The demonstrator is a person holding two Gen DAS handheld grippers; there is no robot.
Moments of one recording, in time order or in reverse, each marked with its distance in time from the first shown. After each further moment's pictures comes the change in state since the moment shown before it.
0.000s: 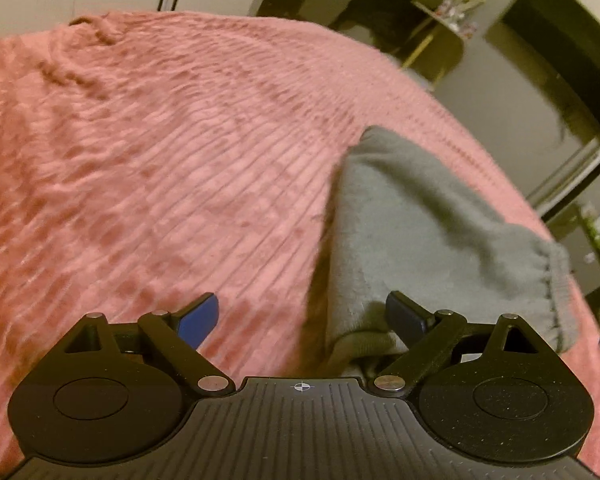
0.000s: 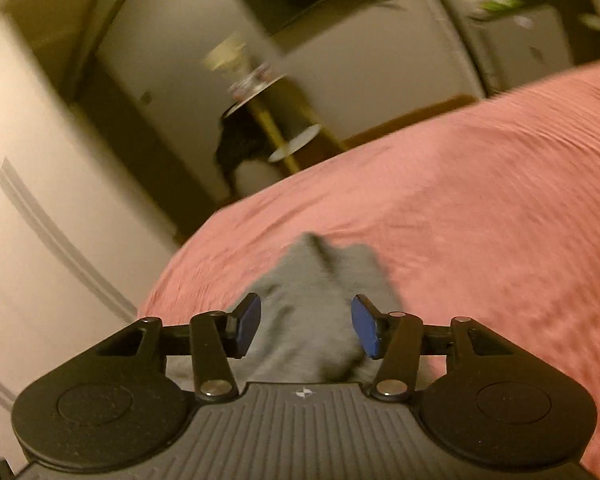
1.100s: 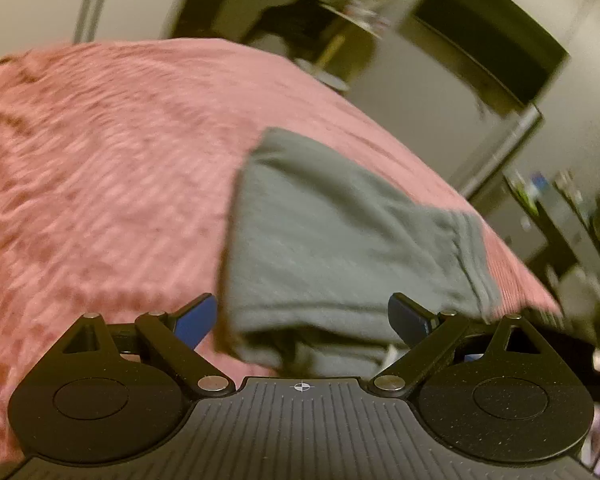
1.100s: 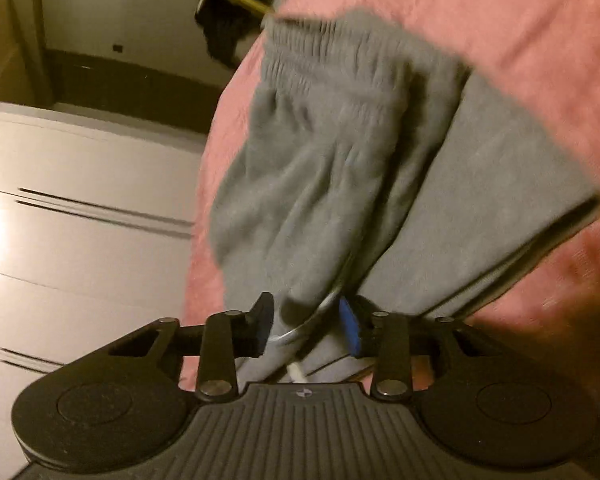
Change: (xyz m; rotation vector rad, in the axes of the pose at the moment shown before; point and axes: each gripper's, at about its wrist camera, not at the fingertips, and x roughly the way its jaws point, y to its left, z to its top) left arm -0.035 -0.034 -0.023 0.184 -0.040 -0.228; right arm 0.049 -0.030 -0.072 0.471 0.446 0.245
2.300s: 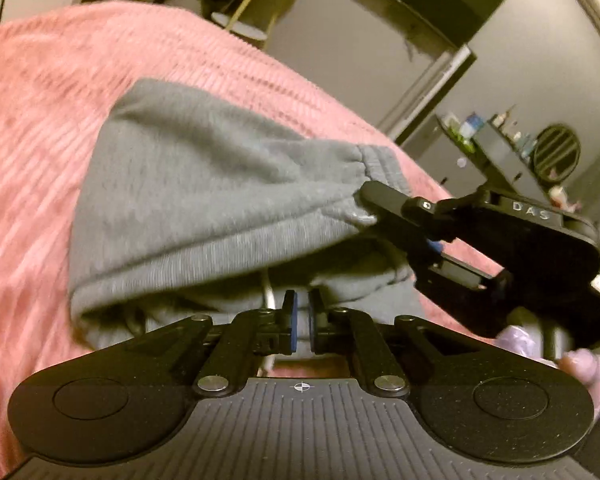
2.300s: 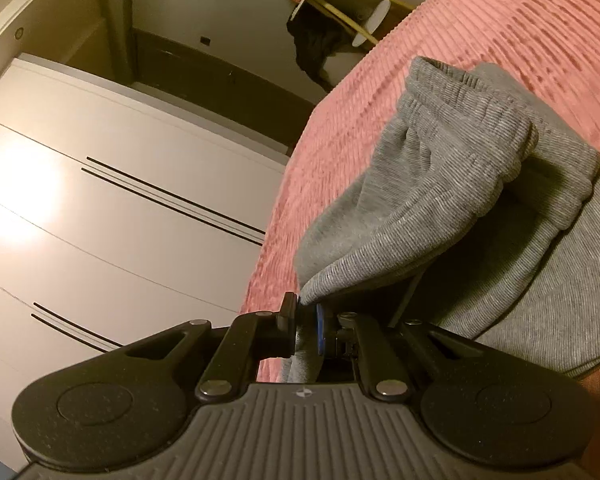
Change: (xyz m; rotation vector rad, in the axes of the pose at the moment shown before) left arm 0.050 -0.058 -0.001 0.102 0.146 -0.179; right arm -0.005 0.038 0.005 -0.215 -0.071 0.145
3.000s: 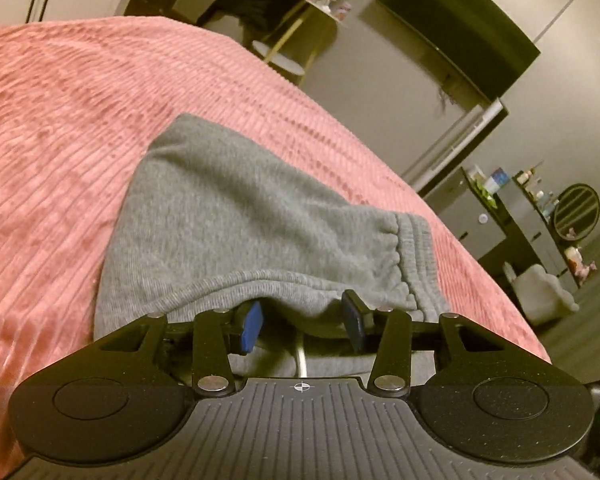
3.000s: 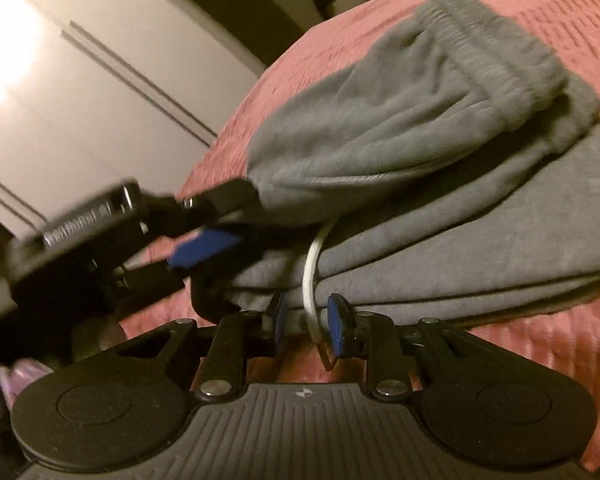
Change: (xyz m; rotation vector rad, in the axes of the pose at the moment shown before) left arm -0.005 0.026 0.023 -0.145 -0.117 0.031; right arm 0.028 0.006 -0.055 -0.309 0.229 -0.211
